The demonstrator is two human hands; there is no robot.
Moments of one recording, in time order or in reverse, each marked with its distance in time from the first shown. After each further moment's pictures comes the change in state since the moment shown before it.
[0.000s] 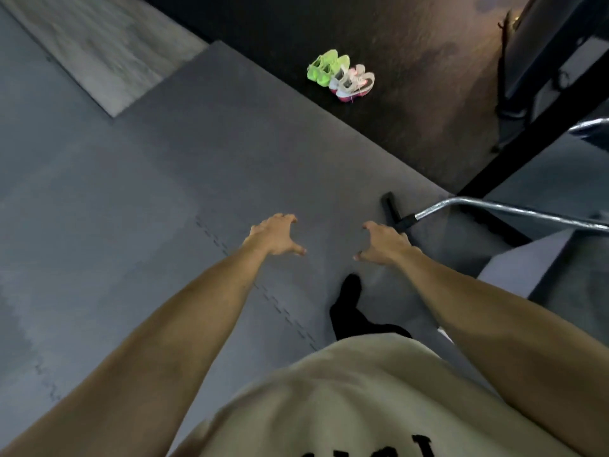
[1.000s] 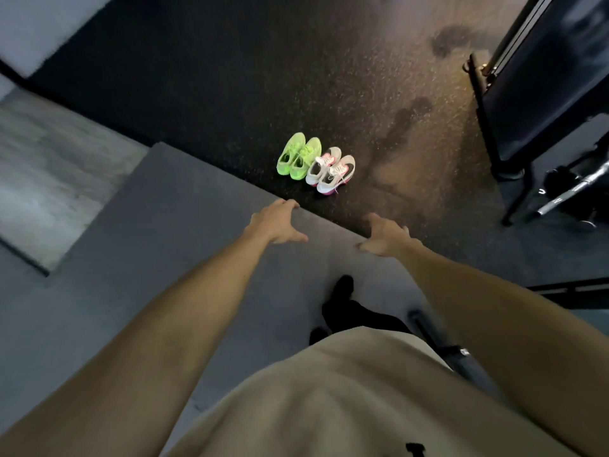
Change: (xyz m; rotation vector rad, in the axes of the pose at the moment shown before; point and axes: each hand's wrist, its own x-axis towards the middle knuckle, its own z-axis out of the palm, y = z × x) left_hand 0.567 0.015 -0.472 0.170 0.013 0.236; right_hand 0.522 -0.112 -0.410 0.258 0.070 0.181
